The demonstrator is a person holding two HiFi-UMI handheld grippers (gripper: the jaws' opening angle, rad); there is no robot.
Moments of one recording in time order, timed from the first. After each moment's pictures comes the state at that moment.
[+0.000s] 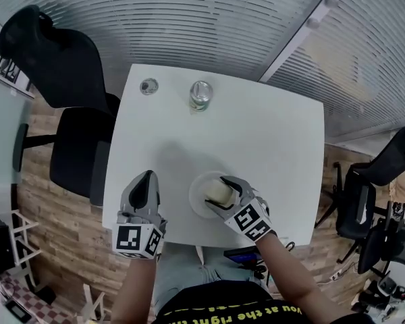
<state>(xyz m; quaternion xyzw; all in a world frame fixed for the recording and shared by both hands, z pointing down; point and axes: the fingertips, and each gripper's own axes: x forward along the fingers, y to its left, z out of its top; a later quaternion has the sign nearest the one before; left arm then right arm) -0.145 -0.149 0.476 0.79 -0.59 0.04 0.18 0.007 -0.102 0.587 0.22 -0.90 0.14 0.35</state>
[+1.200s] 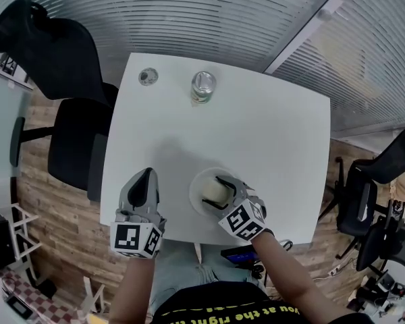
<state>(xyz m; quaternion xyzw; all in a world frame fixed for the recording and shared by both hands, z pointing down) -0.146 -0.148 0.494 0.79 -0.58 0.06 0.19 -0.004 -0.087 0.623 0.19 -0.89 0.12 0.39</state>
